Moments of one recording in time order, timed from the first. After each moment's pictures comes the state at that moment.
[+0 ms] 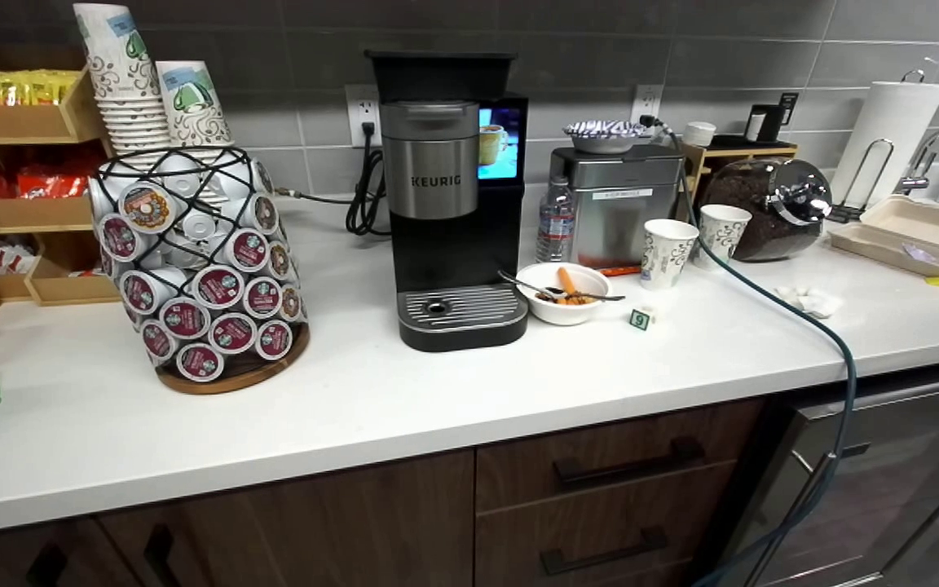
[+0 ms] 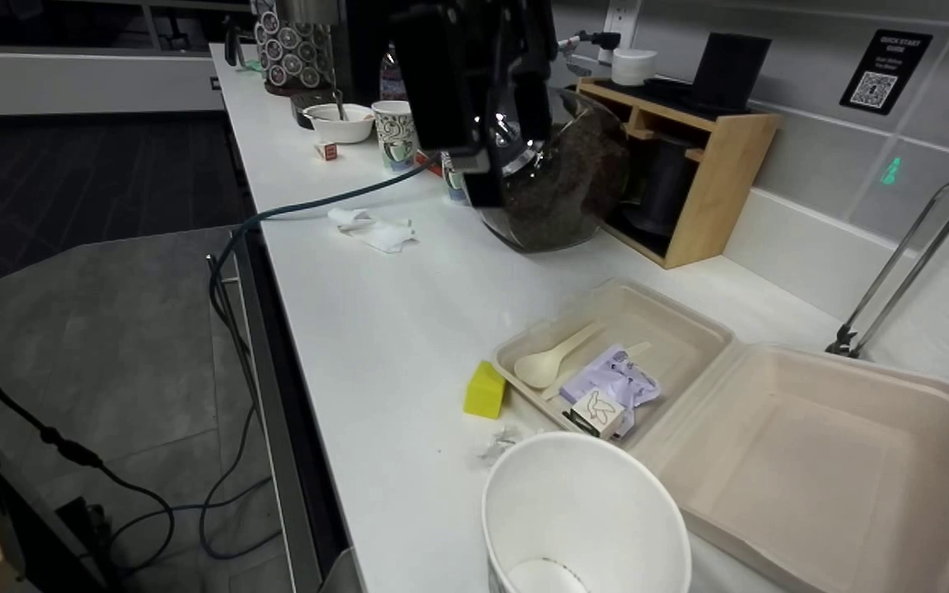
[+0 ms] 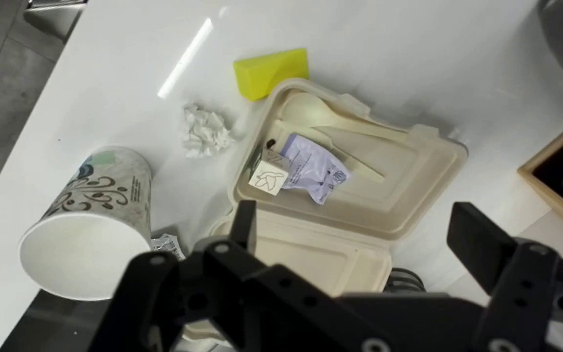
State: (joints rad) arm -0.45 0.22 -0.49 -1.87 0.25 2.38 0.19
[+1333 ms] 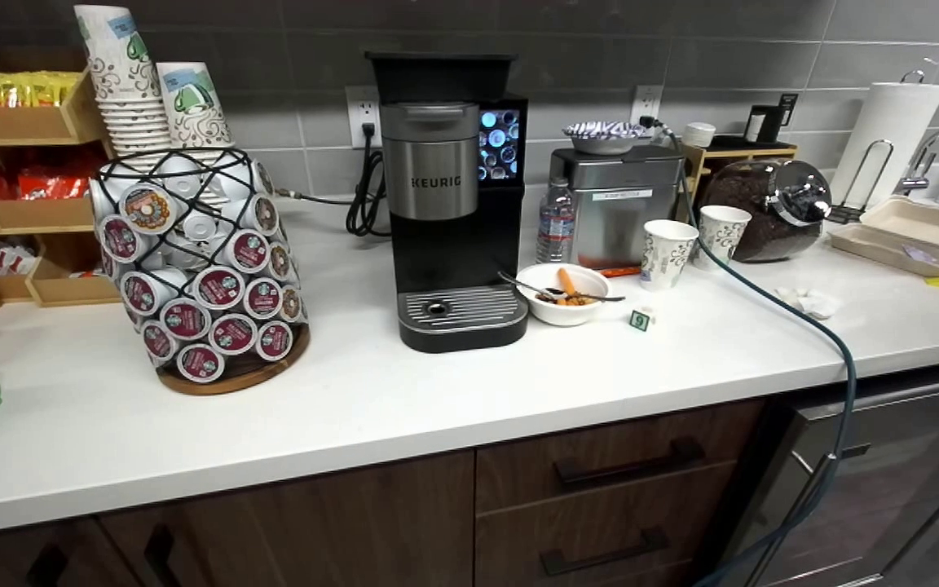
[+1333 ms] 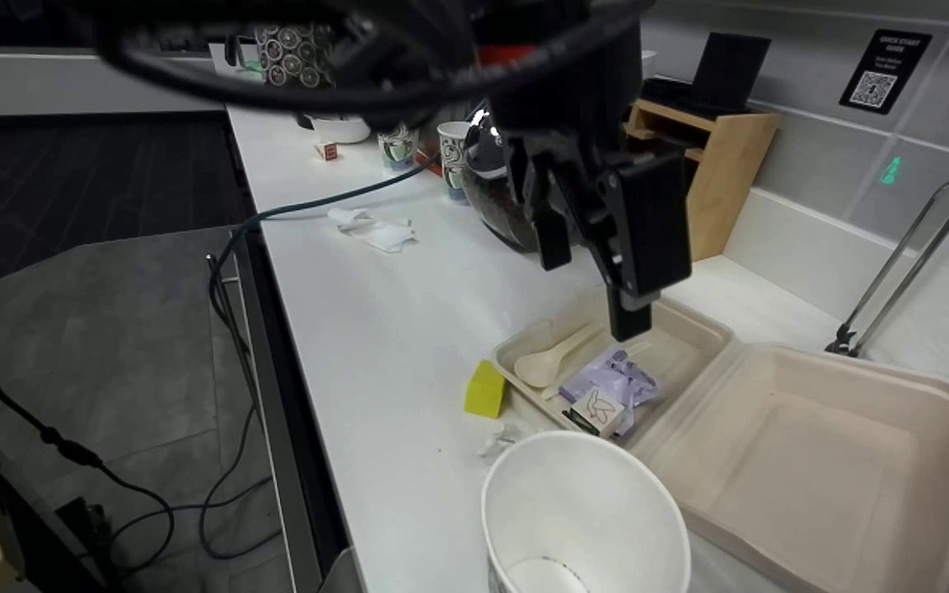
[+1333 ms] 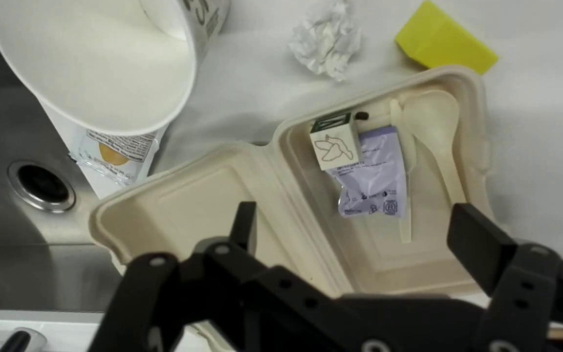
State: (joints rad) arm -0.67 0.43 -0.31 -1.74 0.19 2.50 -0.56
